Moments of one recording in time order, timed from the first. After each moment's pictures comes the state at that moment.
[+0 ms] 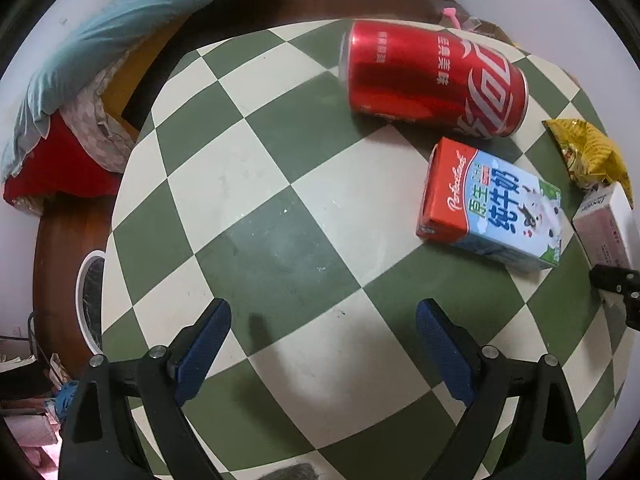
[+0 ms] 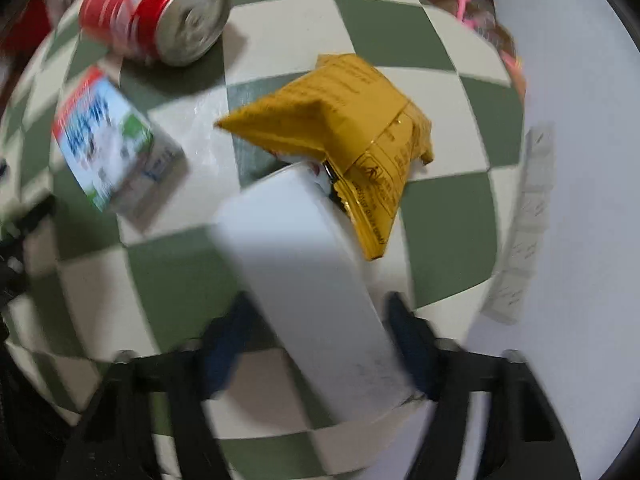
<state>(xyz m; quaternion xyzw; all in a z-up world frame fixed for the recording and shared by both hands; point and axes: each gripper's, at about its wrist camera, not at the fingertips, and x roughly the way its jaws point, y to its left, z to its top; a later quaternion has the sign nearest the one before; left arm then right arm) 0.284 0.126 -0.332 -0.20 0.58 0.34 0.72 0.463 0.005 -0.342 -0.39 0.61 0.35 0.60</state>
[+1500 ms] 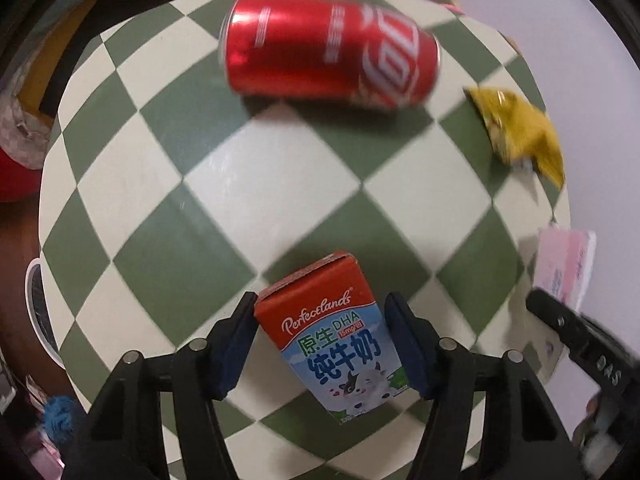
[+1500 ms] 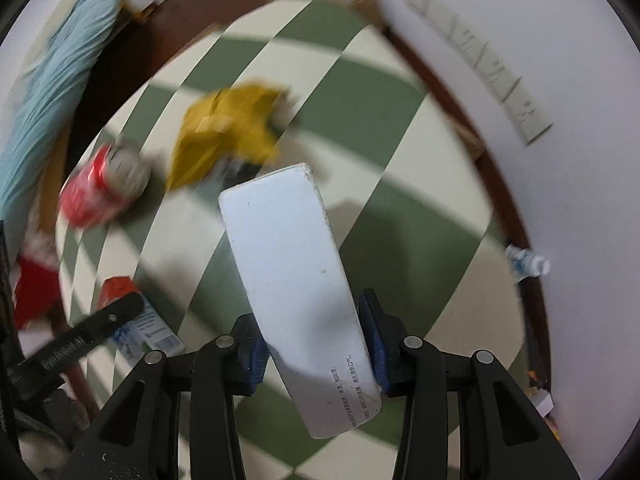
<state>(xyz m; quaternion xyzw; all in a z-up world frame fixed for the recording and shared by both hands) 0.327 0.123 -0.337 -0.27 0.64 0.18 0.69 0.449 -0.080 -0.312 -0.07 0.68 0.22 0.69</state>
